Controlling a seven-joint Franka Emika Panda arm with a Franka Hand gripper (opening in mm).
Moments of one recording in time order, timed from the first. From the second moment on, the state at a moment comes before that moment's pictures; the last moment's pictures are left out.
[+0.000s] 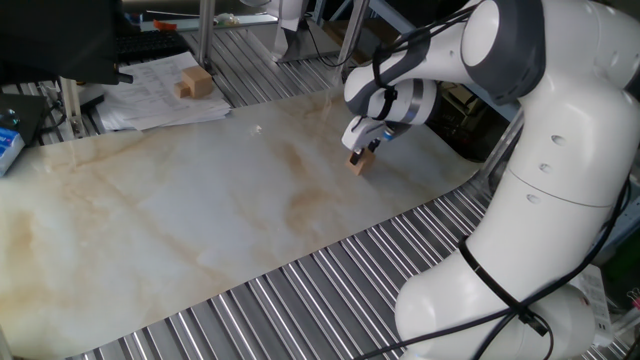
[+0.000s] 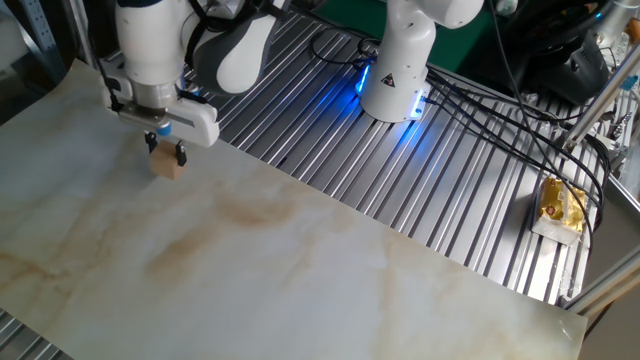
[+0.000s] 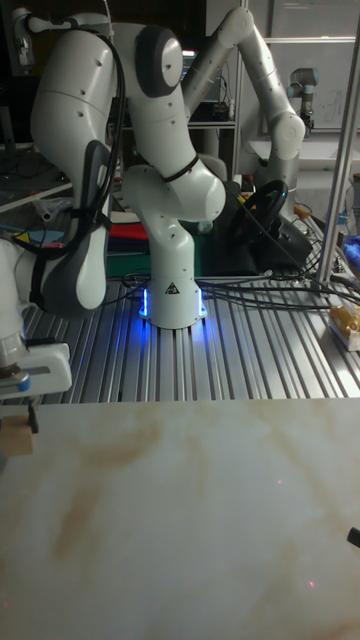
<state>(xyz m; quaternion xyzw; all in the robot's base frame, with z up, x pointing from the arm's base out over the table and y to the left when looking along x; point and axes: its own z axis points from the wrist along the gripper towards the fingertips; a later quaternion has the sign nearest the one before) 0.498 -0.264 0.128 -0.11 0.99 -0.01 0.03</state>
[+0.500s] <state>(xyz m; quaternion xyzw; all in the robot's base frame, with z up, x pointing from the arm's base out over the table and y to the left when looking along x) 0.498 -0.264 0.128 -0.04 1.00 -0.01 0.03</state>
